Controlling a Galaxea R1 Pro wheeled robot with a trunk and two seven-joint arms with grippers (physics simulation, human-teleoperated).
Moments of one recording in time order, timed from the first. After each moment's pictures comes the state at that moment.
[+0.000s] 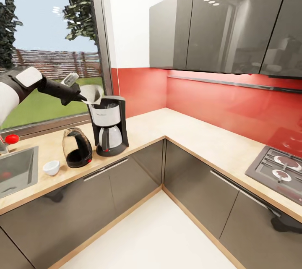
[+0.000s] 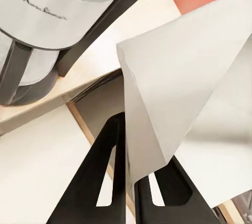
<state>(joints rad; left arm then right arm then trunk) -1.86 0.30 0.23 0.04 0.16 1.04 -0.28 0.00 -0.06 -0.07 -0.51 0.01 -0.16 -0.01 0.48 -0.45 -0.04</state>
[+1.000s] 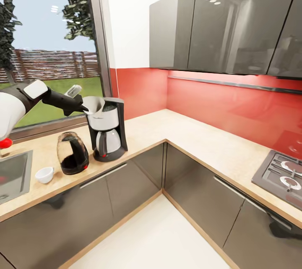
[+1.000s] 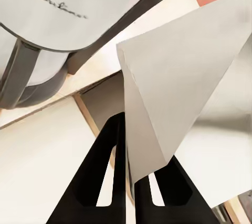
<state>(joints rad) -1.78 0.30 0.24 0.04 0.16 1.04 -0.28 0.00 -0.06 -0.07 -0.51 0.01 -0.16 -0.01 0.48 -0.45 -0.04</state>
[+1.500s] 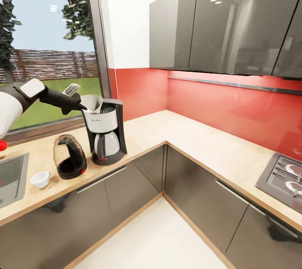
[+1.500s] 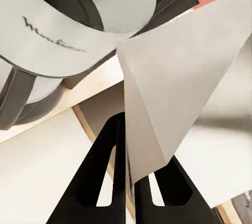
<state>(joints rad) -1.79 0.32 0.25 0.04 0.16 1.04 -0.28 0.00 -0.06 -0.07 -0.51 0.01 -0.16 -0.01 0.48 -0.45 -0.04</state>
